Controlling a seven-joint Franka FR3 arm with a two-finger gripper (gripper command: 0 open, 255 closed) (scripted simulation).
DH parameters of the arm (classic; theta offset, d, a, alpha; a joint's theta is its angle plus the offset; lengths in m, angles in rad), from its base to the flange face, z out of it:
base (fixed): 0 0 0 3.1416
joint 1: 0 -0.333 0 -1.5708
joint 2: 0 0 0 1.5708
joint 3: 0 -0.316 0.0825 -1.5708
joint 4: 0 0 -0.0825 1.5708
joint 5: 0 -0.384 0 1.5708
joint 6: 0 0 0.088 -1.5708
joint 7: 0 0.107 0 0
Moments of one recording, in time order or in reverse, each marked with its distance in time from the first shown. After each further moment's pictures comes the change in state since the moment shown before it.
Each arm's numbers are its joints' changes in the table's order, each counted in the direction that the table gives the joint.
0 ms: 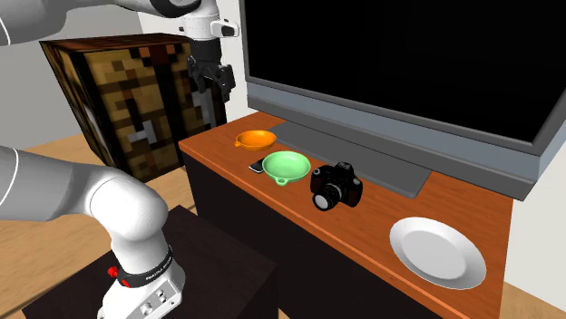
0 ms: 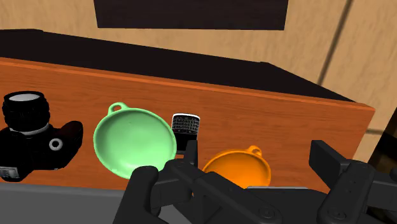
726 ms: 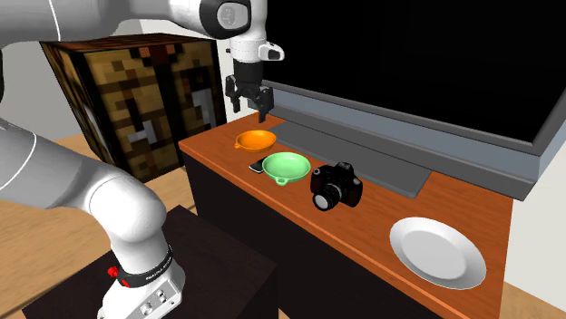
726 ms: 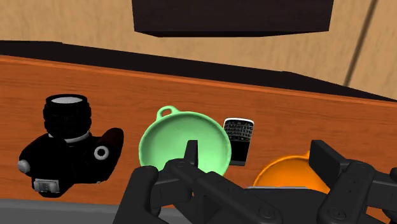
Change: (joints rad) arm 0.054 -0.167 0.168 0.017 0.091 -0.058 -0.181
